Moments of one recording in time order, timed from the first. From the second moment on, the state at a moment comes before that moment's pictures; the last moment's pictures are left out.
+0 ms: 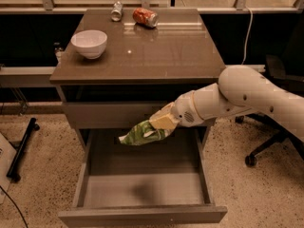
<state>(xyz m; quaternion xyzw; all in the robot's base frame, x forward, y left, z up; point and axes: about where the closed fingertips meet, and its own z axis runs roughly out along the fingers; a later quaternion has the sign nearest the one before) 0.543 -0.025 0.760 -0.48 0.76 0.31 0.32</state>
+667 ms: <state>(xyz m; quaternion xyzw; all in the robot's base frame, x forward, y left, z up) 0.572 -0.003 0.663 -0.46 0.78 0.33 0.29</state>
